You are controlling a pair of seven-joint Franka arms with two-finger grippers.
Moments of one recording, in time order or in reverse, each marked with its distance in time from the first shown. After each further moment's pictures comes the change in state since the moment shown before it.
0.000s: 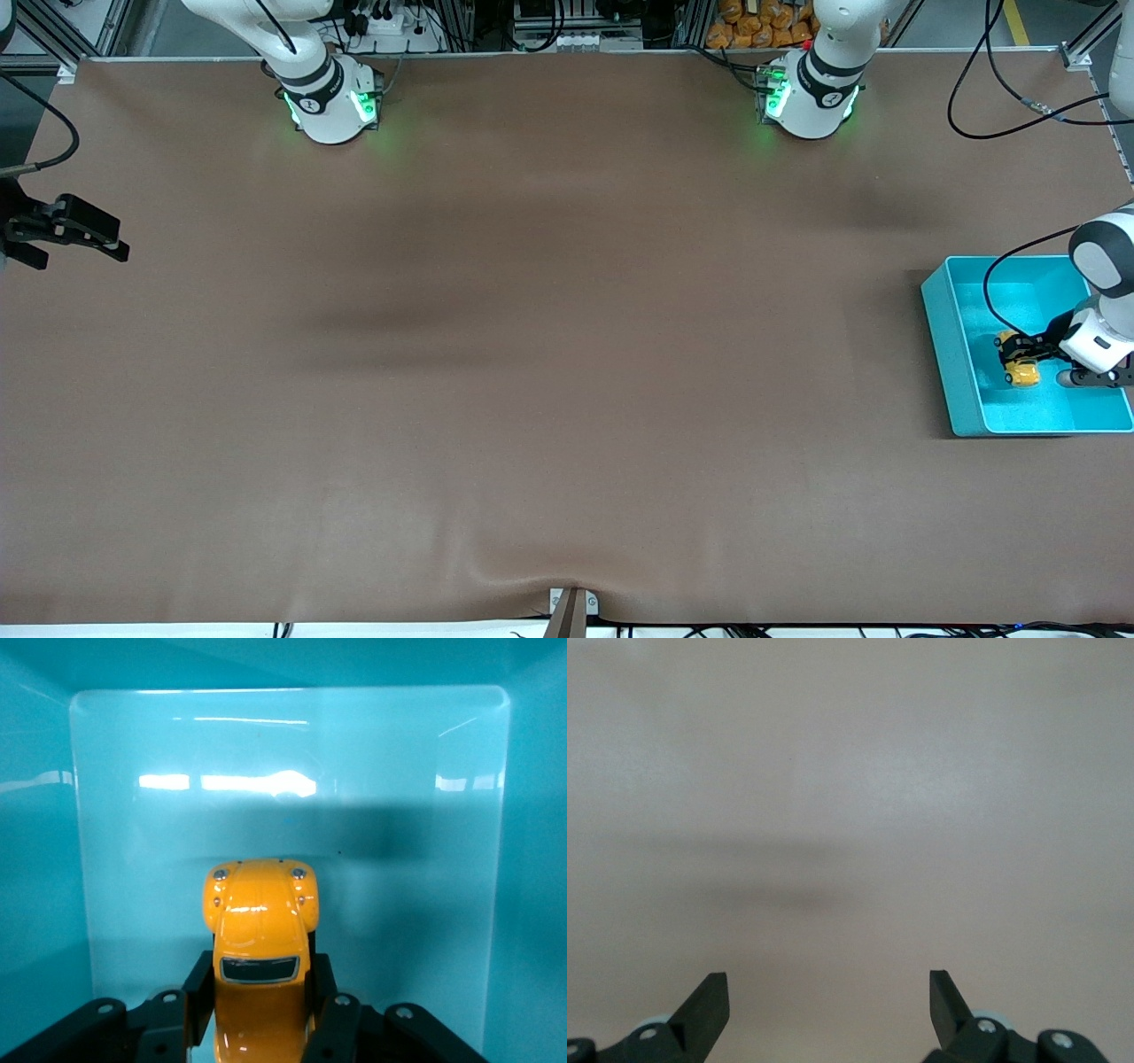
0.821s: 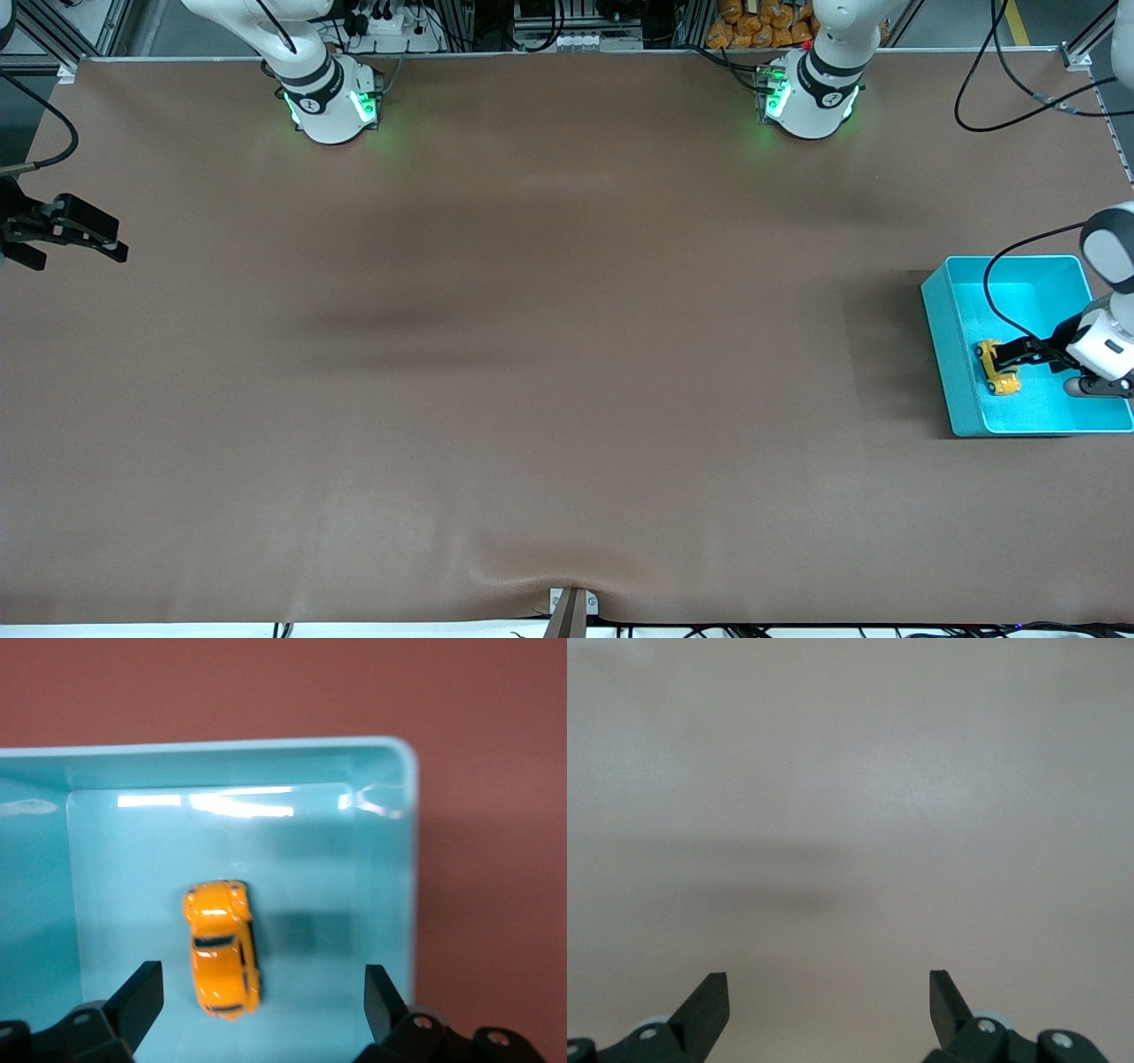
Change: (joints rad) left arm -0.023 -0.167 -0.114 0.017 0.001 -0.164 -0.121; right arm 0.000 -0.001 0.001 0.001 -0.002 0.006 -0.001
